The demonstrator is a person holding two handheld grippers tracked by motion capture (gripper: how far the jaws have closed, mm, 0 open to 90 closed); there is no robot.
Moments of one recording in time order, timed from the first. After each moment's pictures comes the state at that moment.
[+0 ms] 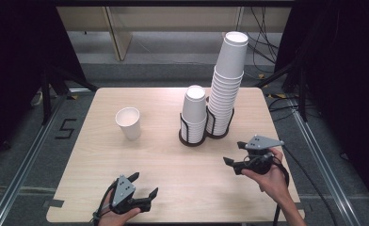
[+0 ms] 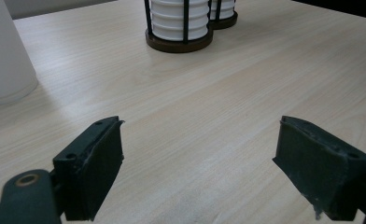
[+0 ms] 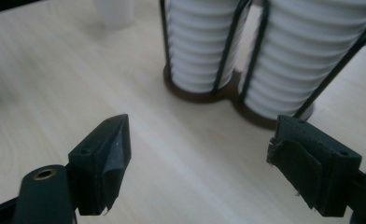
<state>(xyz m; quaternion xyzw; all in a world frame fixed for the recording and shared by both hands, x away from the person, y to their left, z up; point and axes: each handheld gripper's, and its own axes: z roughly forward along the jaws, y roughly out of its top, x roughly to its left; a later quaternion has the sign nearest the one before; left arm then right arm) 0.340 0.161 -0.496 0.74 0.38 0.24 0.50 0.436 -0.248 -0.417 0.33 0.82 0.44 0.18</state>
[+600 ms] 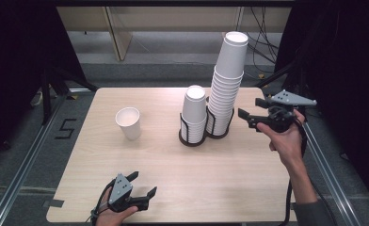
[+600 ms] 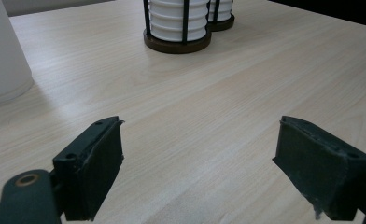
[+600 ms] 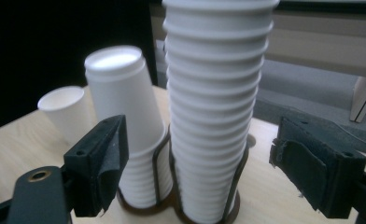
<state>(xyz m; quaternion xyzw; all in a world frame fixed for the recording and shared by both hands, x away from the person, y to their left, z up) 0.347 0.168 -0.500 0.74 0.38 0.22 0.51 0.491 -0.275 -0.318 0.39 0.72 0.53 0.24</state>
